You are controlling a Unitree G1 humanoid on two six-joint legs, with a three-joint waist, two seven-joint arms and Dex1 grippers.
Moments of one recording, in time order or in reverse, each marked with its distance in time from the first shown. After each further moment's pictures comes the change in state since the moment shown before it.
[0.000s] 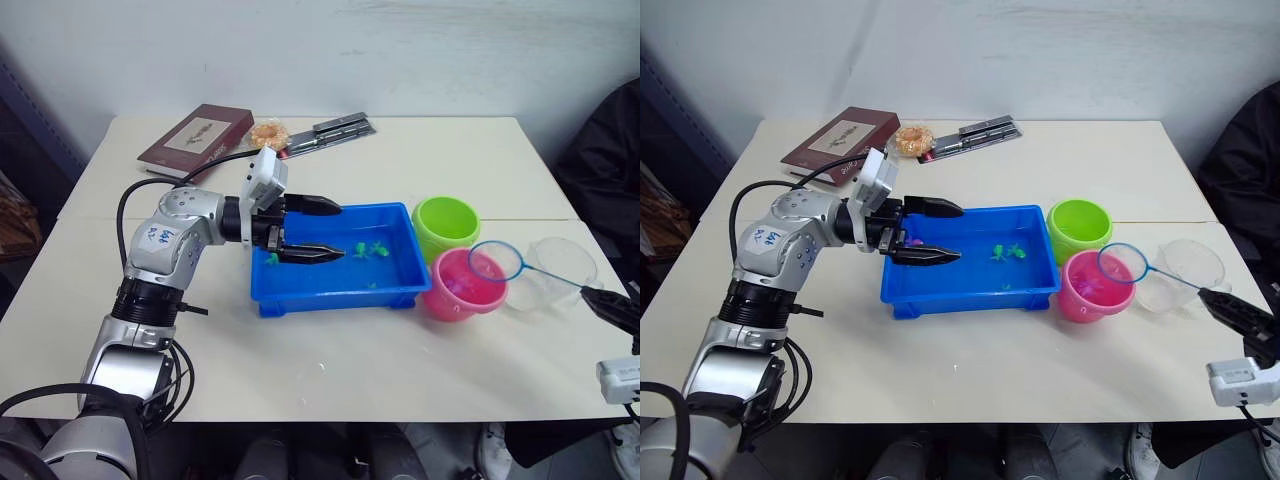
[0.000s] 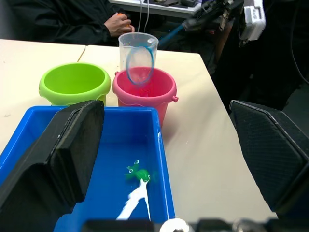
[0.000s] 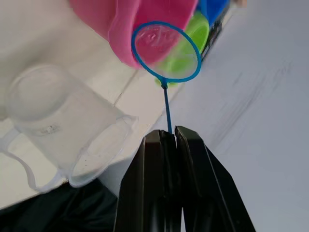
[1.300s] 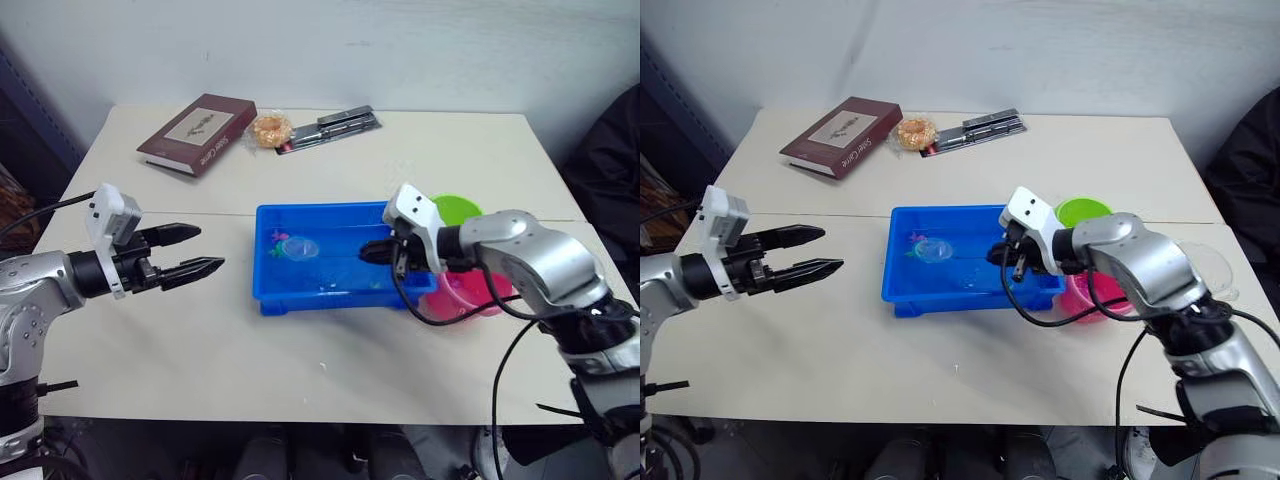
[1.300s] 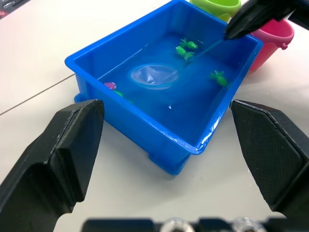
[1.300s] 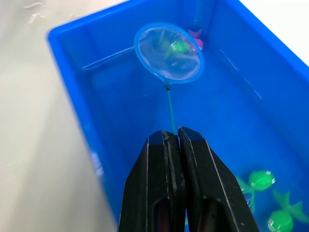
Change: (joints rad) left arm 0.594 0.363 0.530 -0.451 -0.173 0.353 0.304; right arm -1.367 0.384 1.213 0.034 1.296 1.768 0.737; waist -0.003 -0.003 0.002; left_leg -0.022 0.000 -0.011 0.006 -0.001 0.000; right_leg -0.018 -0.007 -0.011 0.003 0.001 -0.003
